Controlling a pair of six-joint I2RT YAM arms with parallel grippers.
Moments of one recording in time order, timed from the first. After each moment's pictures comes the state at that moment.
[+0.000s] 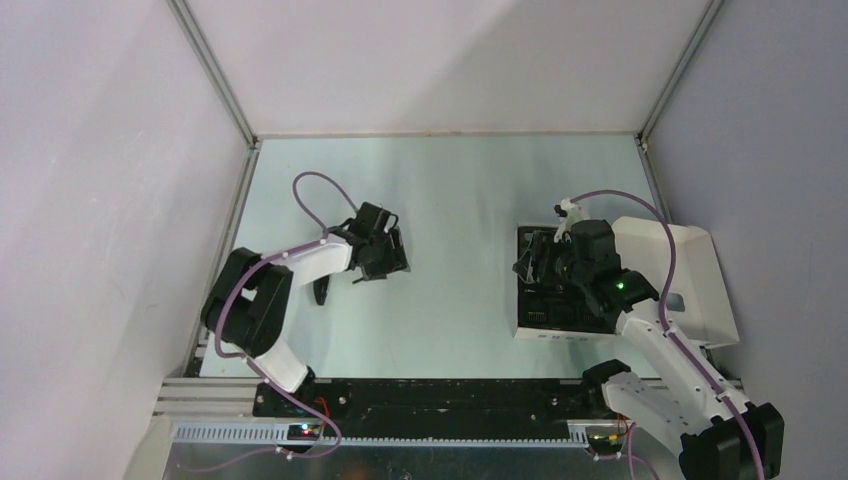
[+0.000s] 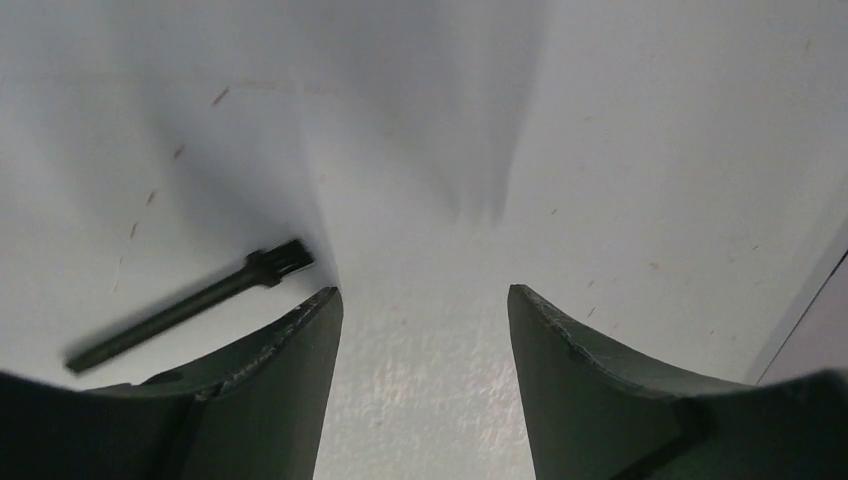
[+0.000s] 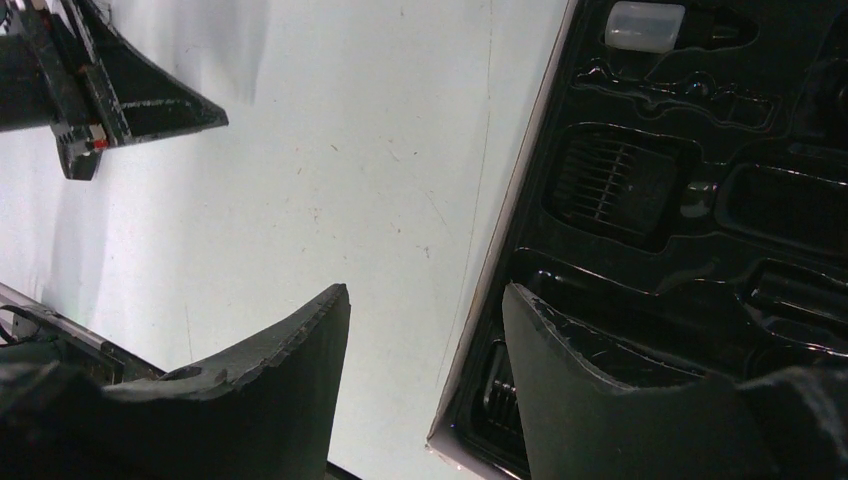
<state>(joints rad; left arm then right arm) -0.48 1.62 0.88 -0.32 0.03 -0.69 0.36 0.89 0.70 -0.43 -0.17 0.39</state>
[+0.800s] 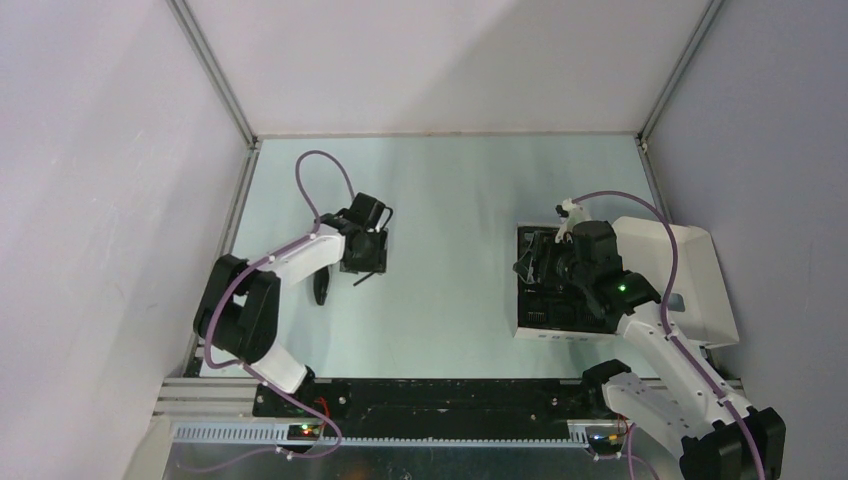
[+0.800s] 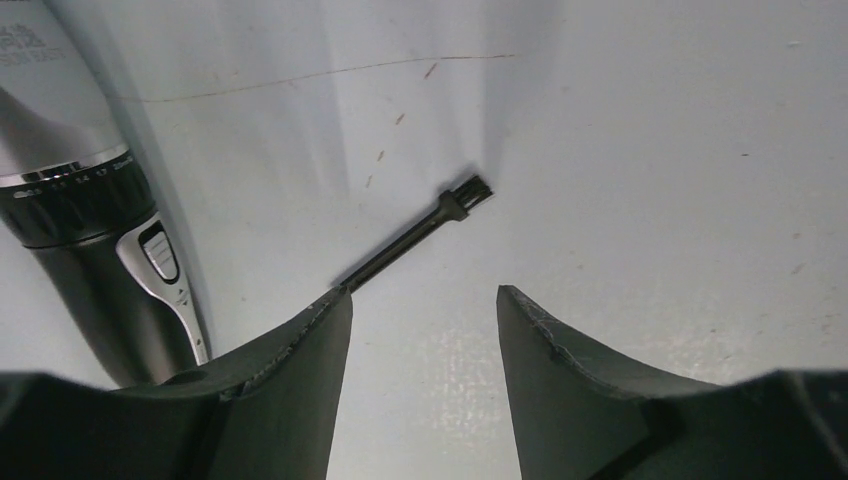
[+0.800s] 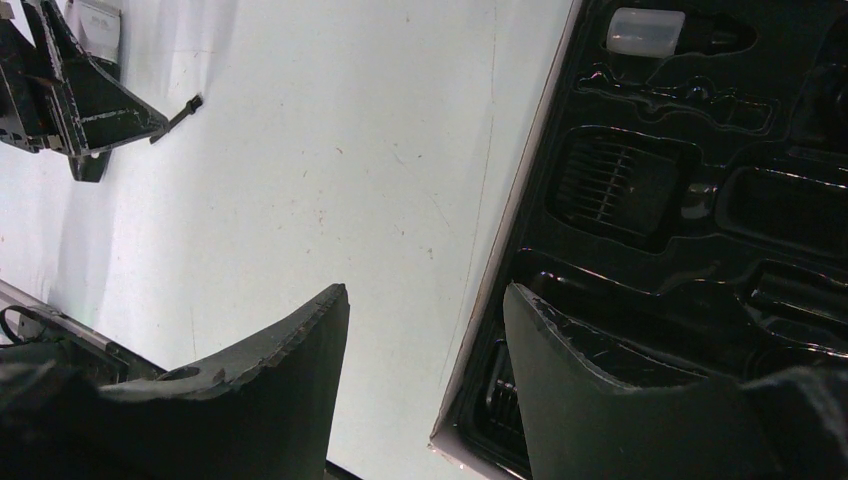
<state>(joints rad) -0.46 1.59 1.00 -0.59 -0.15 -0.38 0.36 0.87 0.69 -0.43 -0.17 0.39</state>
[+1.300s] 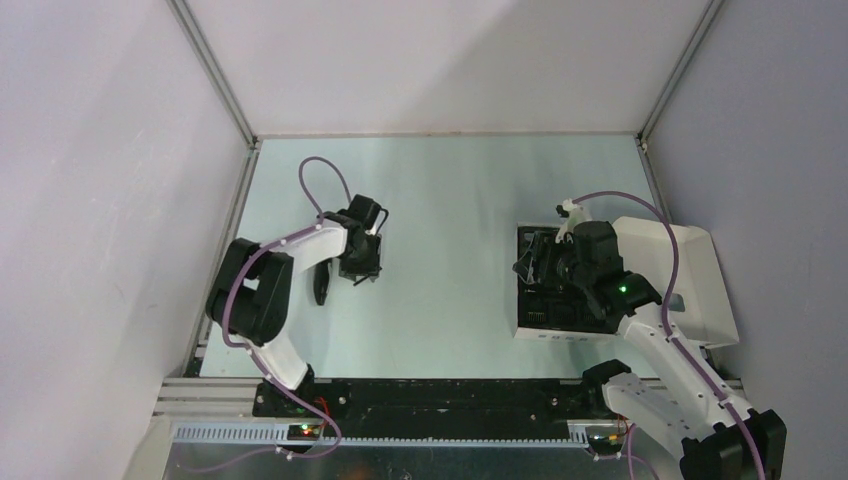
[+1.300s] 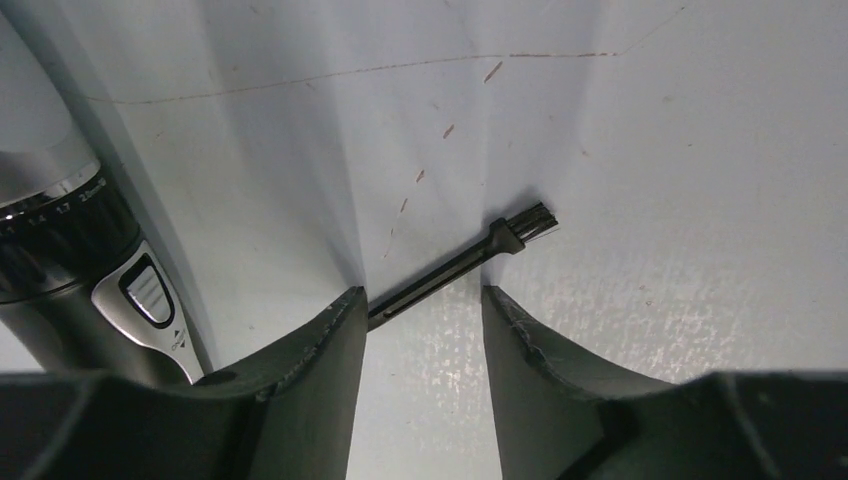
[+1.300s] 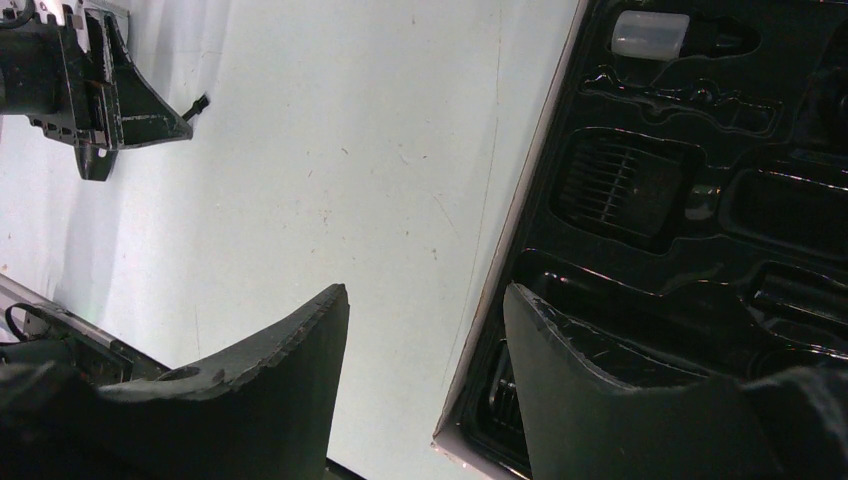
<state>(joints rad) -0.39 1.70 1.00 -0.61 -0.12 -0.35 0.36 0.86 0.69 -0.43 -0.18 0.39</state>
